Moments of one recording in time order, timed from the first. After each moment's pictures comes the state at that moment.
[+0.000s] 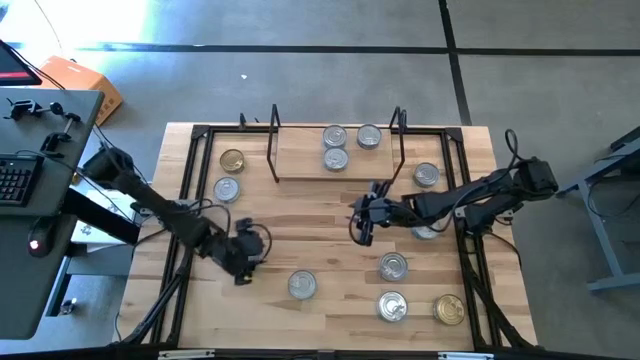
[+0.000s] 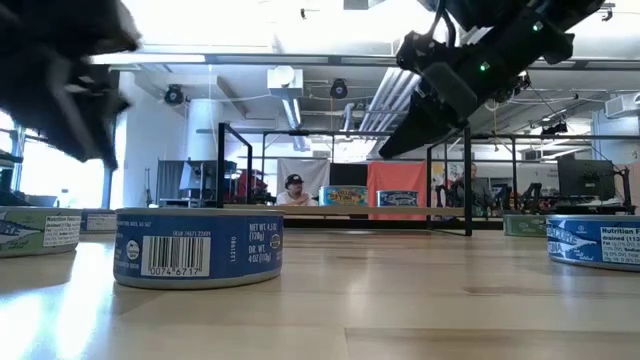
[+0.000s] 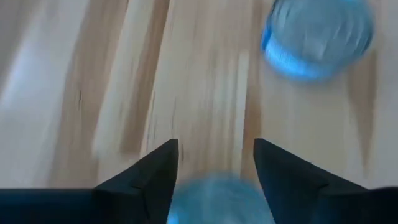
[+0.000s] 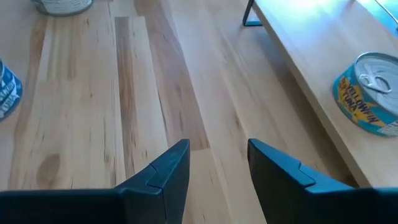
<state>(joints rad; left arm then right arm) -0.62 1.26 0.65 -0.48 -0.39 -0.63 0.12 1.47 0.73 0.04 0.36 0.13</state>
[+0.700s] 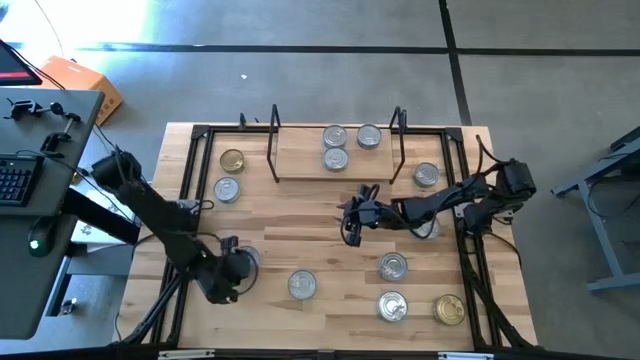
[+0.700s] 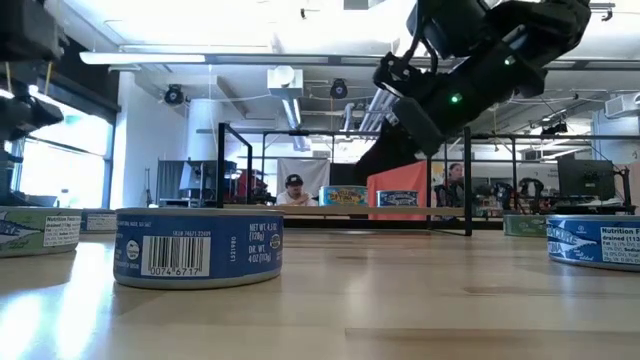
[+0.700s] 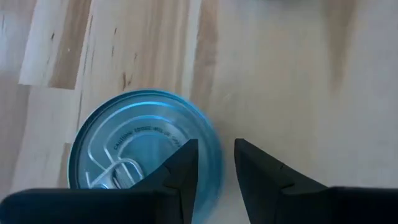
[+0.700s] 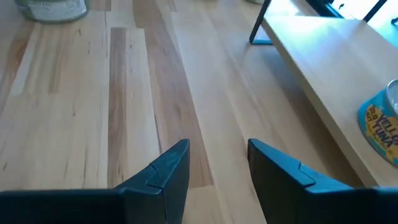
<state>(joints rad) -0.83 1.39 0.66 -0.53 -0.39 -0.85 0.10 1.65 0.73 0.31 0.36 0.04</state>
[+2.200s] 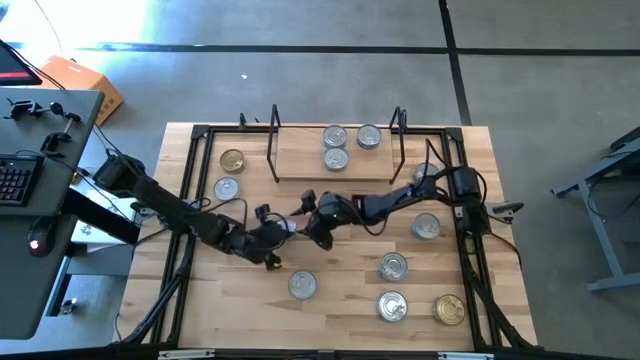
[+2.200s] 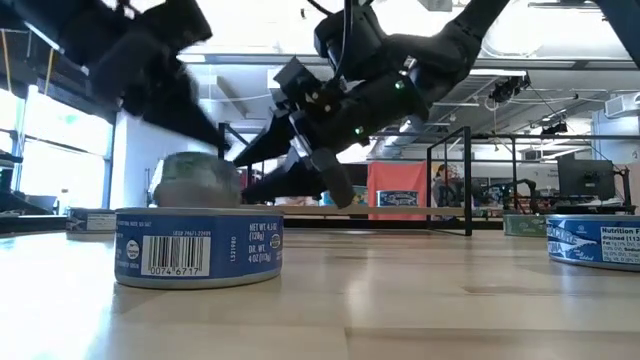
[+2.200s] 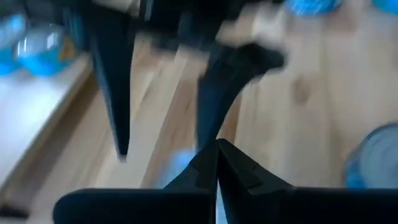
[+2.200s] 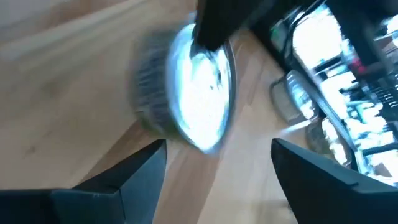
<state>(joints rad) -0.44 1.42 0.66 -0.01 -0.64 -0.28 0.02 2.05 1.15 0.41 0.00 -0.82</state>
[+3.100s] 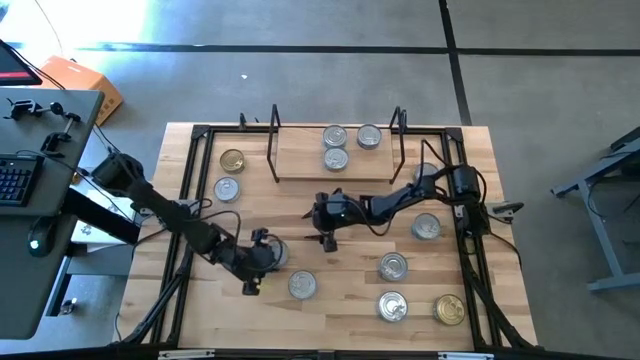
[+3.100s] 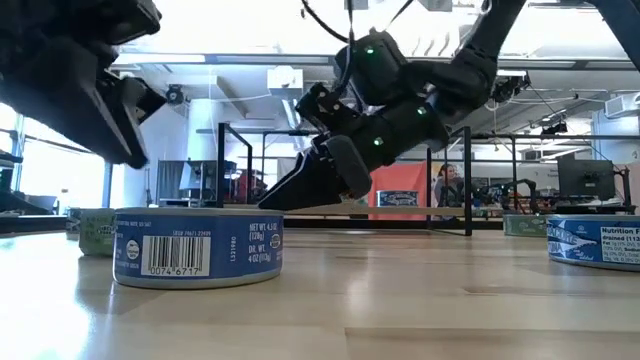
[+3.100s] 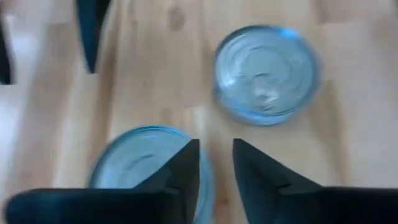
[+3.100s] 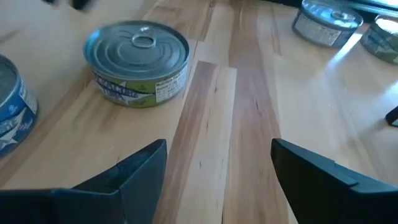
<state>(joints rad) -0.58 1.41 0.66 -0.16 -0.36 -0.37 0.00 2.05 1.00 0.56 -0.10 -0.21</state>
